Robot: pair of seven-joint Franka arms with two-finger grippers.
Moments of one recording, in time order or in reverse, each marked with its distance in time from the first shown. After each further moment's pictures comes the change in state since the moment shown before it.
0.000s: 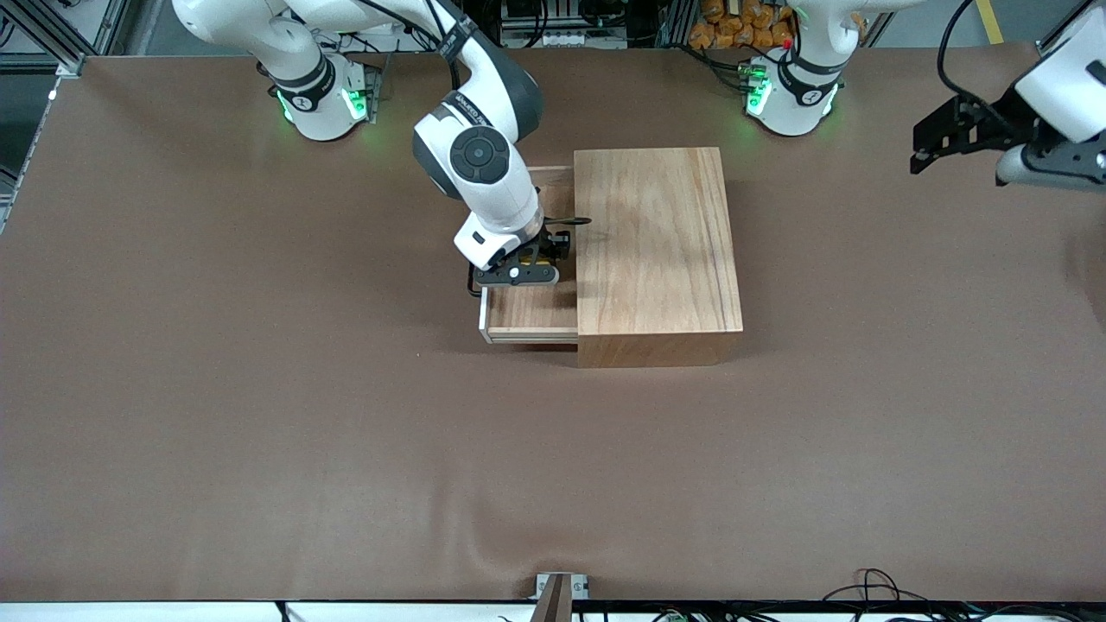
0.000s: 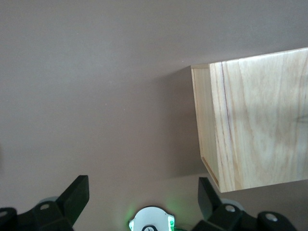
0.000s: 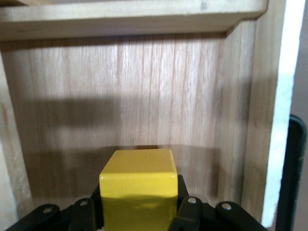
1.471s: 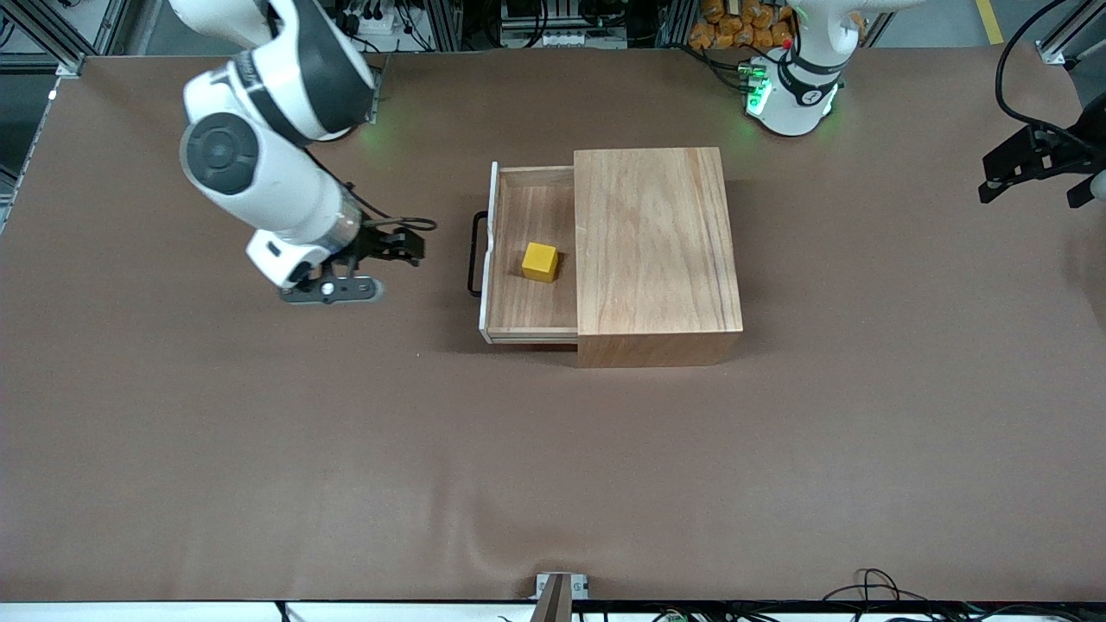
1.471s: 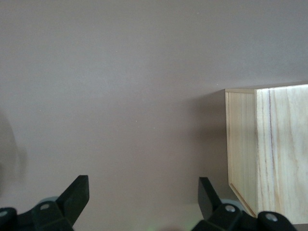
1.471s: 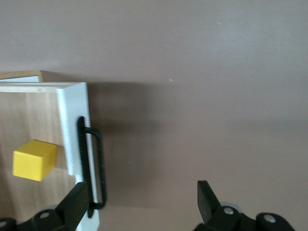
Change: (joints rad) left arm -0.002 -0.032 0.129 -0.120 0.047 0.181 0.074; right arm -0.346 -0.277 -0.044 0.013 -0.010 -0.460 -0.351
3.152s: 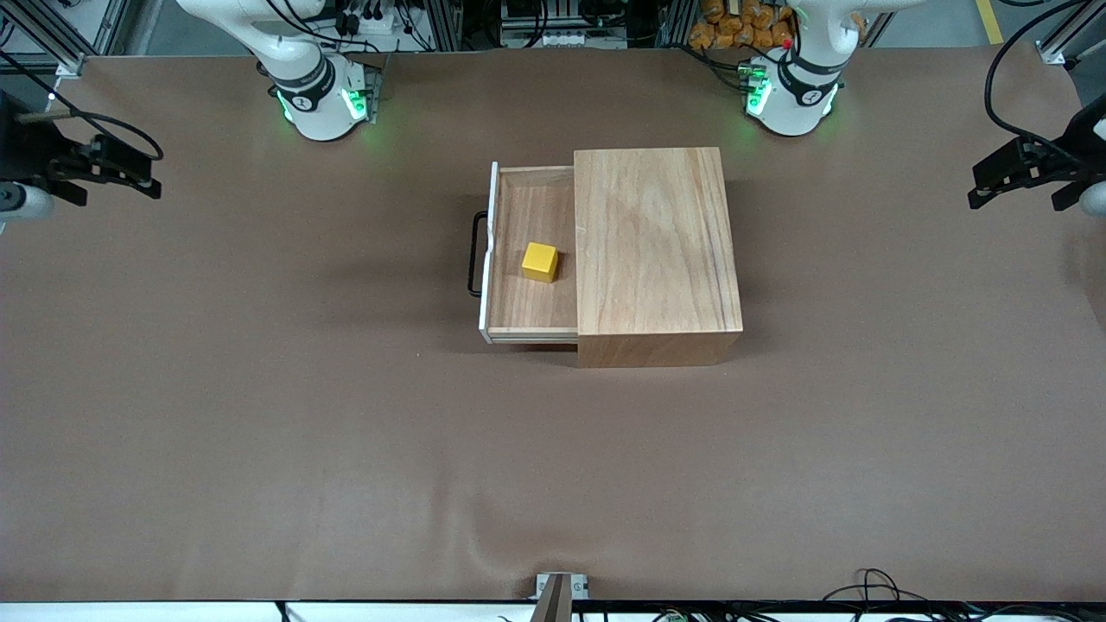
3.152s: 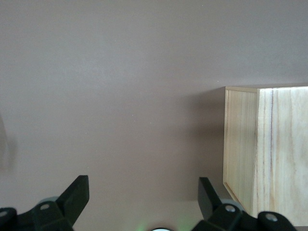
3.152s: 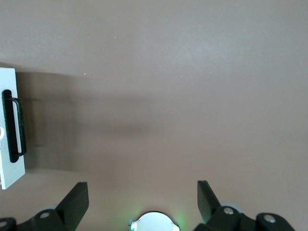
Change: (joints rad) left arm 0.000 0.001 0.008 -0.034 -0.015 0.004 -0.046; right arm -0.422 -0.201 0.018 0.198 -0.121 -0.386 -0.438
